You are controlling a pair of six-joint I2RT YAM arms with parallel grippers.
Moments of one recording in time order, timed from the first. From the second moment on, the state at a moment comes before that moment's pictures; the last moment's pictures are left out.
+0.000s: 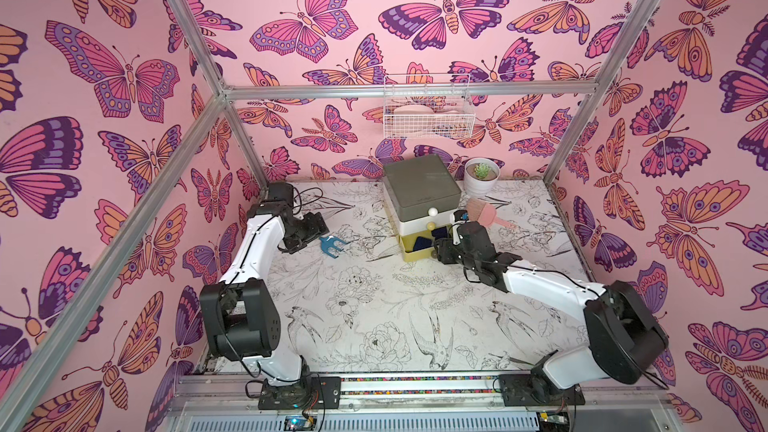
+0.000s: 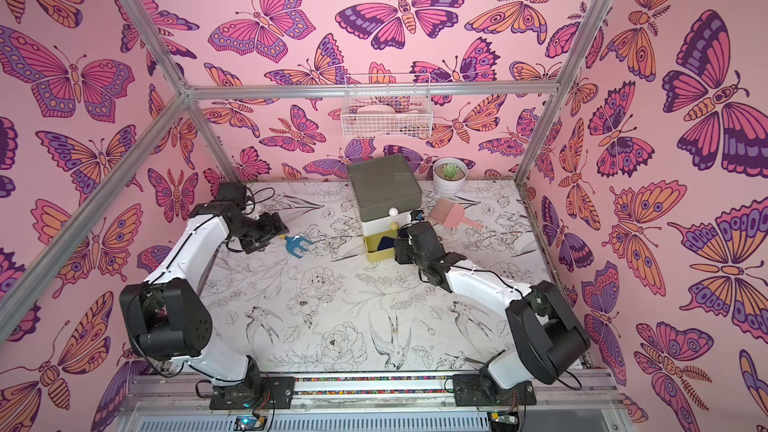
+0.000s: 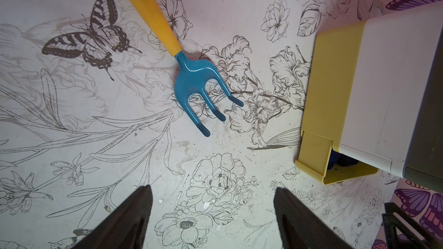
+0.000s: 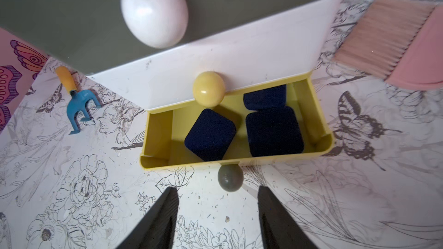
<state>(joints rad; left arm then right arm) 0.09 1.62 1.38 -0.93 0.29 -0.39 0.64 1.45 0.83 0.00 0.09 0.45</state>
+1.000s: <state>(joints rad) 0.09 1.62 1.39 -0.93 0.29 -0.39 0.39 1.79 1.00 -0.11 -0.18 0.57</state>
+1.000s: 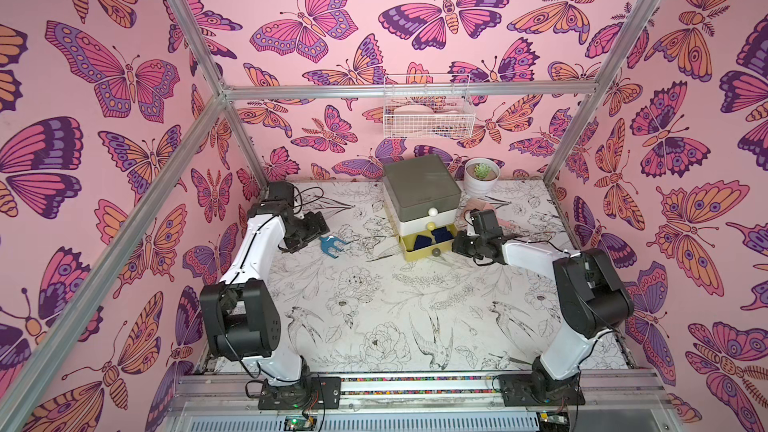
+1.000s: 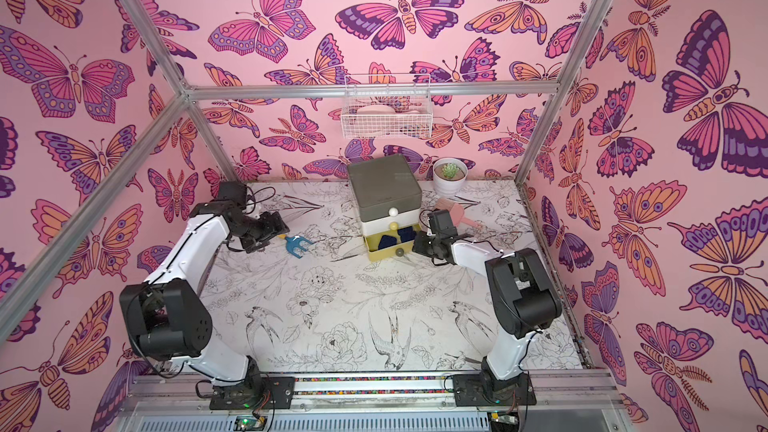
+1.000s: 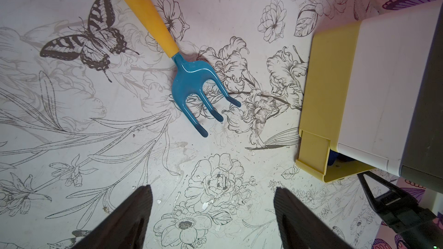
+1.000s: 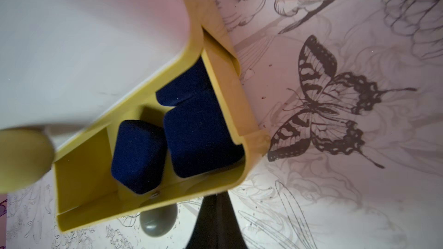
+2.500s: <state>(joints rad) 0.09 1.62 1.40 -0.93 0.29 -0.38 0.31 1.64 0.83 0.07 -0.15 0.70</state>
